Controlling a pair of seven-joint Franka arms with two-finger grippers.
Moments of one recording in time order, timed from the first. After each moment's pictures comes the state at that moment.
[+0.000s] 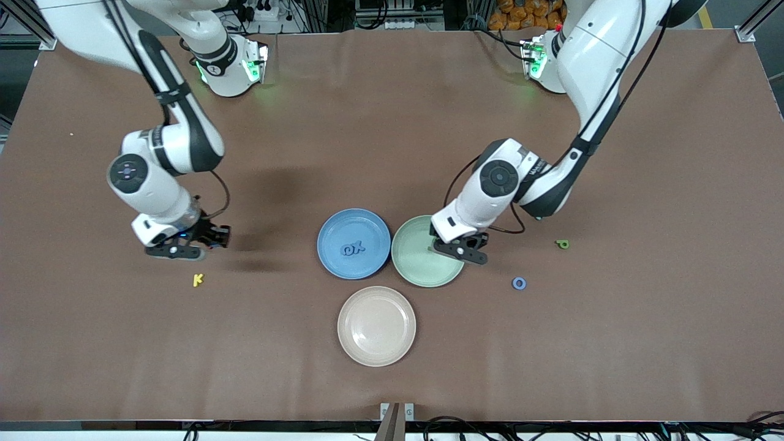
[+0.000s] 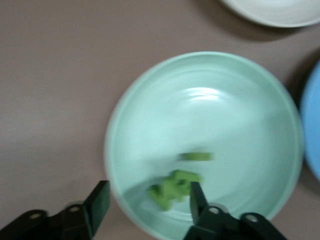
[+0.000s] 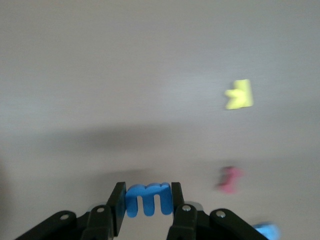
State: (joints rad) left arm -0.24 0.63 -0.36 -1.77 0.19 2.46 -0.39; right arm 0.06 0.31 0.10 -2.15 -0.05 2.54 0.30
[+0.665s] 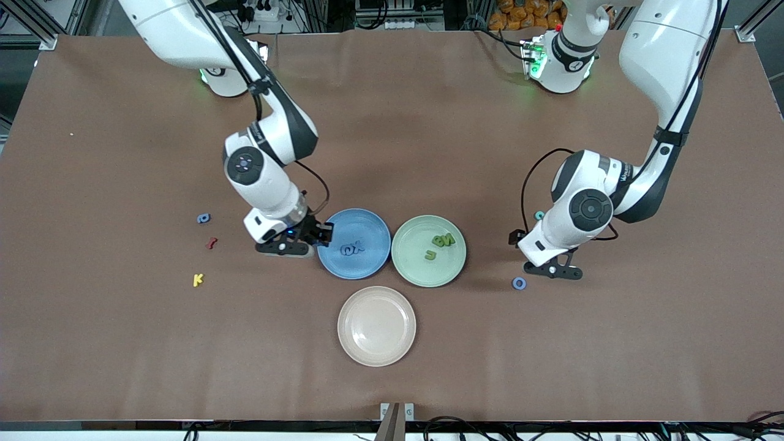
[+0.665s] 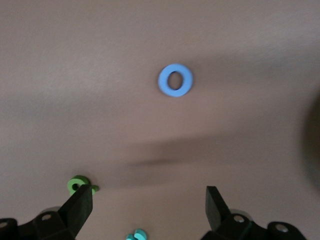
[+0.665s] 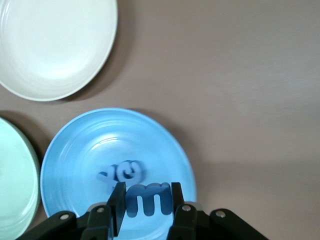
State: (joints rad) left arm -0.08 0.51 -0.24 -1.85 0.19 2.25 -0.27; right arm 0.41 0.48 0.10 -1.89 0.08 2.54 0.56
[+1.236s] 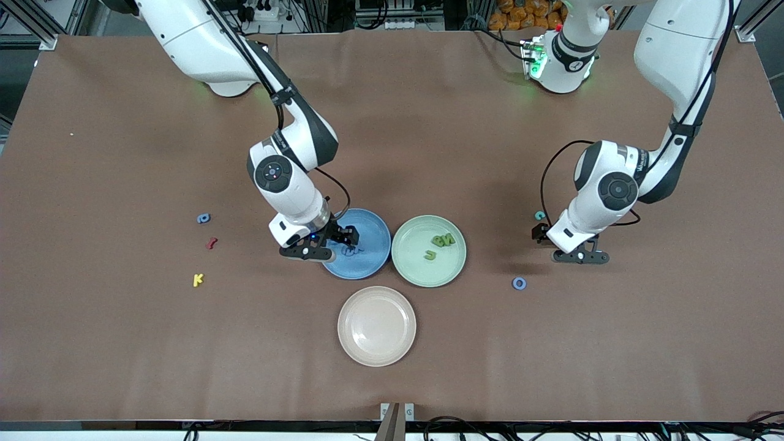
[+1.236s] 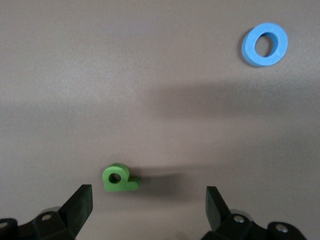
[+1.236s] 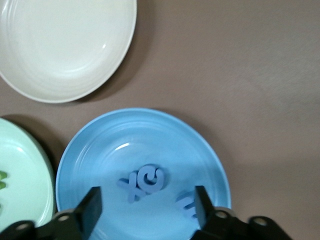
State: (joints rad) left arm -0.03 0.44 -0.17 -2.12 0.19 2.54 -0.27; right arm 0.46 0.57 0.09 -1.80 0.08 2.55 0.62
